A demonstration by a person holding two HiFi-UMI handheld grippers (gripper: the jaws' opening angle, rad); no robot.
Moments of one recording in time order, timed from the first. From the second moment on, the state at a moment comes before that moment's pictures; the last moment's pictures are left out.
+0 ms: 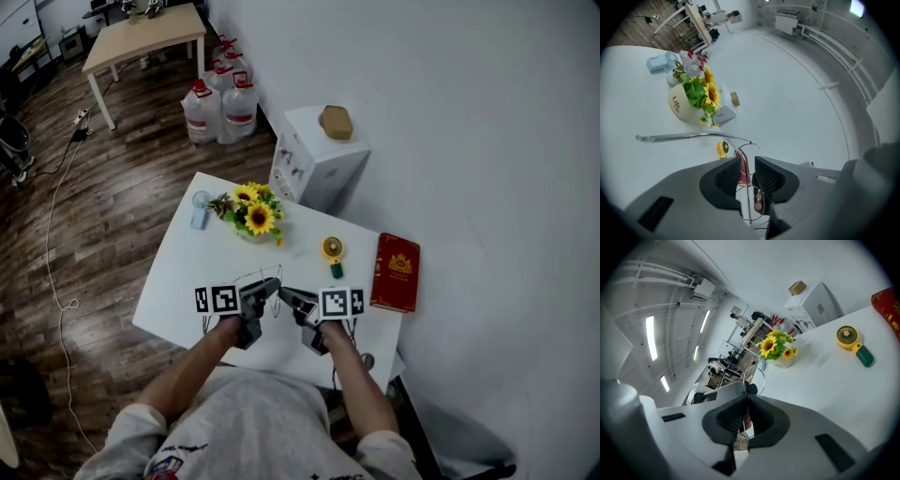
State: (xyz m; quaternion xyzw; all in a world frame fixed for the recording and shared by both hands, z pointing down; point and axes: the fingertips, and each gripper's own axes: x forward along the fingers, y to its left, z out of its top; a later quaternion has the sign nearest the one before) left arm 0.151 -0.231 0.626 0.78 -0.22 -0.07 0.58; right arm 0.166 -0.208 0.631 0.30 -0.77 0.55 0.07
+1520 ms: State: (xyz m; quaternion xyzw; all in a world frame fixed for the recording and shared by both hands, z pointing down) left arm 0.126 -0.197 0.627 0.79 -0.17 -0.04 0.58; right arm 0.178 -0.214 0.633 0.32 -0.76 0.56 0.05
